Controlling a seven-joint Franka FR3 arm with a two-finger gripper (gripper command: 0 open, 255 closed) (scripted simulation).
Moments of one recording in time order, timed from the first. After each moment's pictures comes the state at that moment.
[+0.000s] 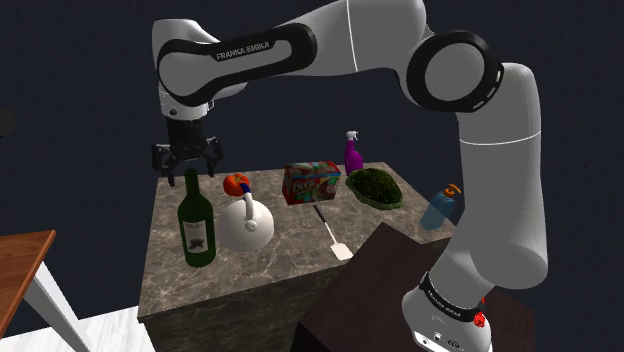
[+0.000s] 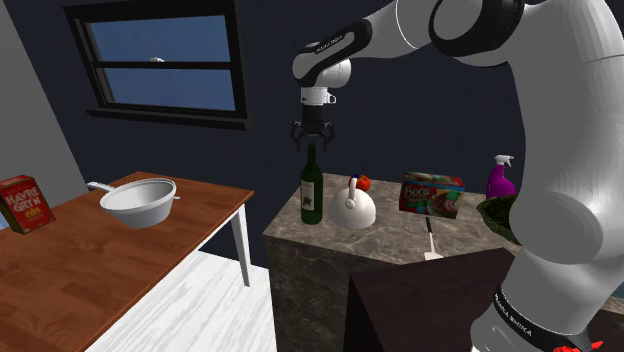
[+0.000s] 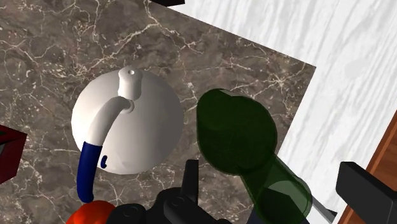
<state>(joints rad) 0.17 0.51 0.28 -1.49 -0.04 1.92 0.60</state>
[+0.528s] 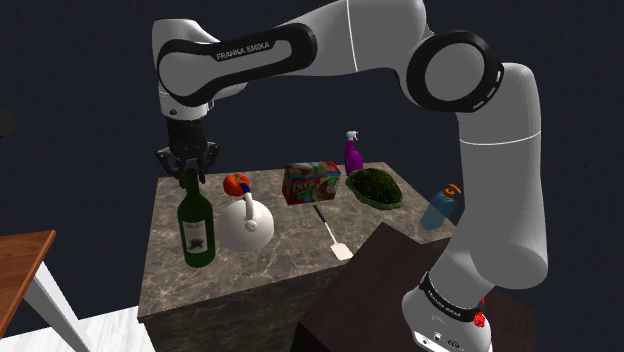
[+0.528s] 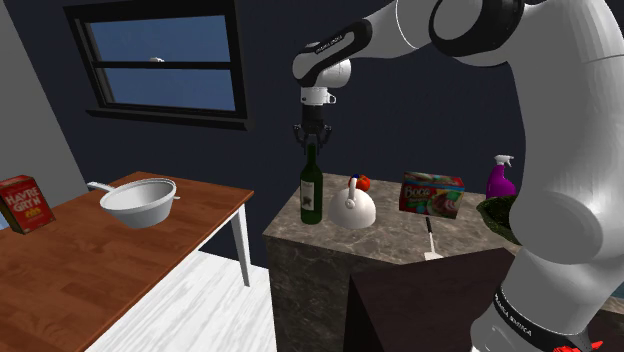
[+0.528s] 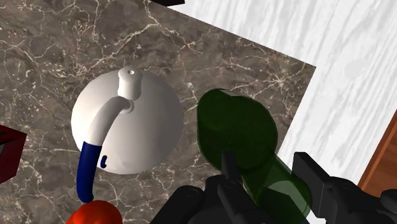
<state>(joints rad) 0.17 0.51 0.28 -1.49 -0.04 1.92 0.60</state>
